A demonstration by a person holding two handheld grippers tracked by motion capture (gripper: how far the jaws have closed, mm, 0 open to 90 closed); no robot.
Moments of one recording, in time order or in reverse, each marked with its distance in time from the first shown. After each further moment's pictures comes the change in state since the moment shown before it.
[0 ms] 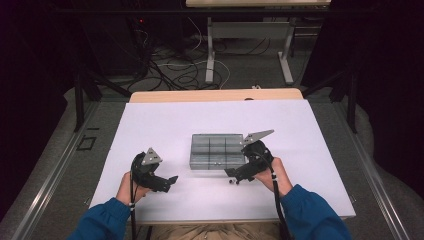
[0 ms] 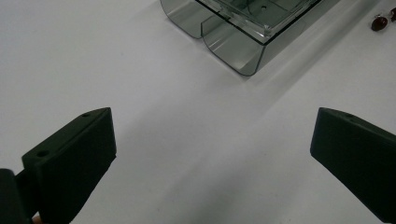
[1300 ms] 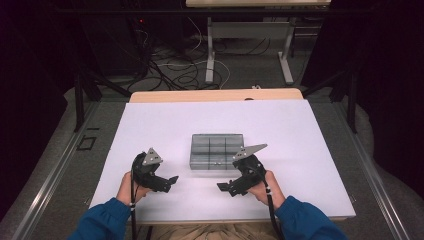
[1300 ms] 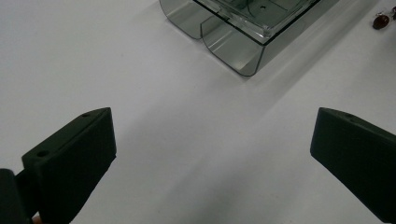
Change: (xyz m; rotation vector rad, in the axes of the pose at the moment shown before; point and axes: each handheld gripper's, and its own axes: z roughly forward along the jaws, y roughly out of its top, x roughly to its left) left arm -0.002 0.000 0.000 -0.012 0.016 -0.002; right arm 0.026 -0.021 0.021 -0.011 0.093 -0.003
